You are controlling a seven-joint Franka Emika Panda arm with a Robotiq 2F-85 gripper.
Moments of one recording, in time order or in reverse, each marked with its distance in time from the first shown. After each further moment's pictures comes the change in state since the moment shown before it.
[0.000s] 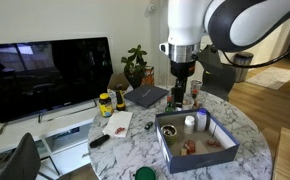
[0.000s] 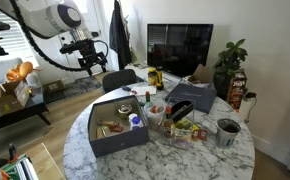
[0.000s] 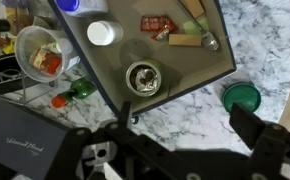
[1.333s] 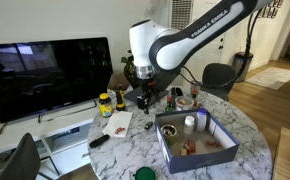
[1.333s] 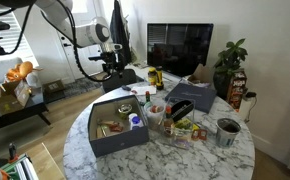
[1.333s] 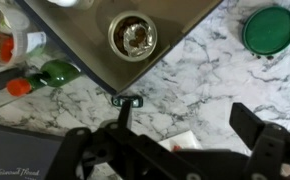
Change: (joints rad) arm 0.169 0.484 -0.217 0.466 -0.026 -0.016 0.207
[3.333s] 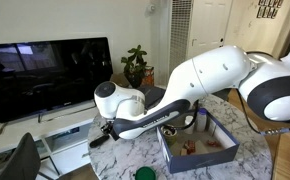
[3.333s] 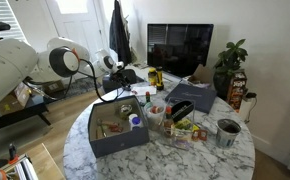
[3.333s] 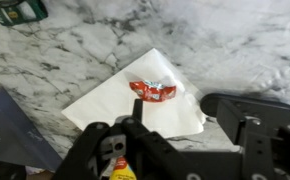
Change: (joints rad) arm 0.364 0.794 -0.406 0.879 -0.031 0.169 0.363
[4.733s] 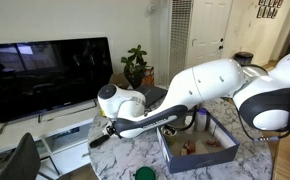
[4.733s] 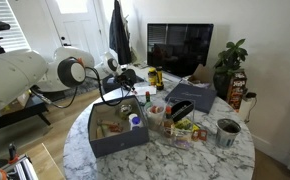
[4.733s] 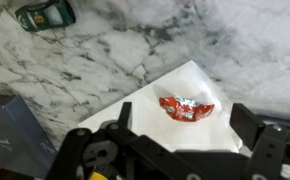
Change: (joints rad) arm -0.050 0.126 0.004 0.188 0.009 -0.120 -0.063
